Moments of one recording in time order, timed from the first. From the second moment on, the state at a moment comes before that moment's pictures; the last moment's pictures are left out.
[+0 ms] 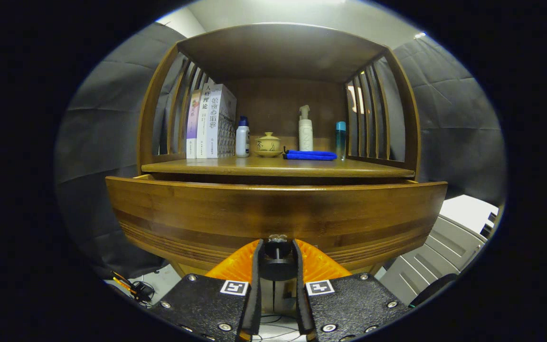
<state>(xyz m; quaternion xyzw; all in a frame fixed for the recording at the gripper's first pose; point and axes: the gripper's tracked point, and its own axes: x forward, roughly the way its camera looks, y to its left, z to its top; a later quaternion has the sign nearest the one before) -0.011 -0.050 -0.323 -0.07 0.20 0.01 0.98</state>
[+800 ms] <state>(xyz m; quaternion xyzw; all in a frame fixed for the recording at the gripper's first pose) -0.099 -0.044 -0.311 -0.07 0.22 0.02 0.97</state>
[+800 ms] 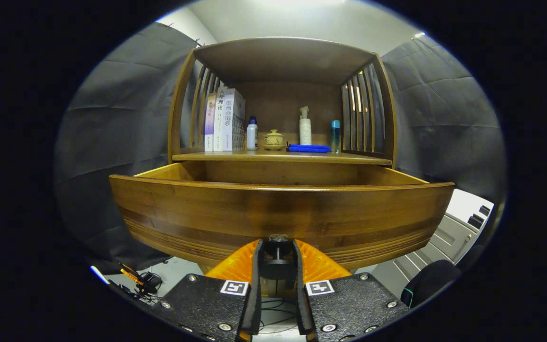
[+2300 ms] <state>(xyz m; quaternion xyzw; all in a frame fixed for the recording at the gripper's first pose) 0.032 -0.062 -0.242 0.00 0.39 -0.09 0.92</state>
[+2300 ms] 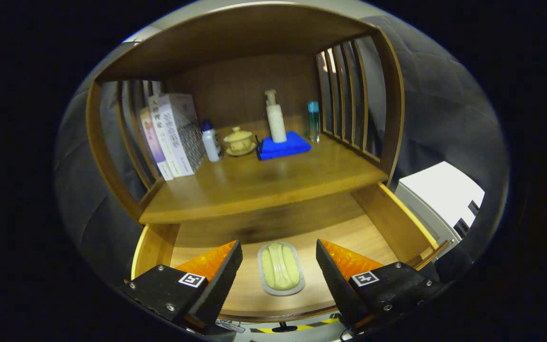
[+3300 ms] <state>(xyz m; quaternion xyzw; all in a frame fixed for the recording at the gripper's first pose) 0.020 -0.076 -0.350 -0.04 0.55 -0.10 0.83</state>
